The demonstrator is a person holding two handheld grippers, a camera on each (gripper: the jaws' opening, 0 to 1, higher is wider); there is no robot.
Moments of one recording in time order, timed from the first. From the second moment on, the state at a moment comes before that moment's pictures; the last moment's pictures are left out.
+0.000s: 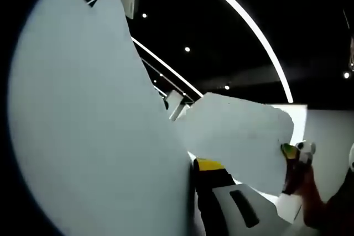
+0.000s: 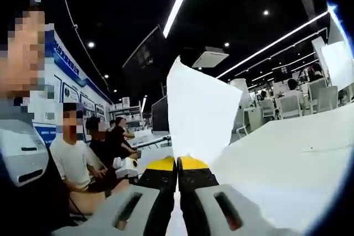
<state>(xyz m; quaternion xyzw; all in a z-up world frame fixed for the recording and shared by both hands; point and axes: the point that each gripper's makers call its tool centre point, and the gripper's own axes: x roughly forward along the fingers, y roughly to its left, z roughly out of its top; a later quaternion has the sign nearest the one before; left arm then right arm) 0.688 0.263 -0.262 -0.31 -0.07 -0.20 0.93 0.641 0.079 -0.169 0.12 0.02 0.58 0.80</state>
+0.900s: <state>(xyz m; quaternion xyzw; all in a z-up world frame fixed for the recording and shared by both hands) 0.686 0.262 -0.261 -0.31 -0.07 -0.20 0.93 0.600 0.109 -0.166 0.13 0.03 0.65 0.75</state>
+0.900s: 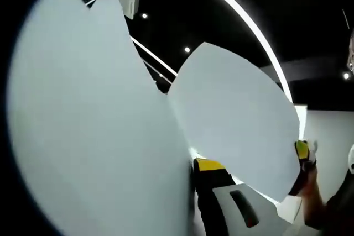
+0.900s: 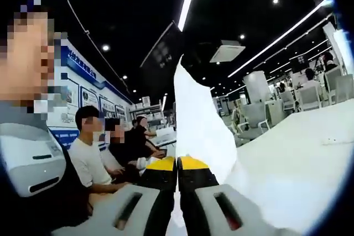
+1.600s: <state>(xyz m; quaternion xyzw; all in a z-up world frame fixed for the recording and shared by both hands) 0.687 0.263 -0.262 -0.31 -0.07 -0.21 0.93 0.598 0.109 -0.165 0.13 0.02 0.67 0.73</state>
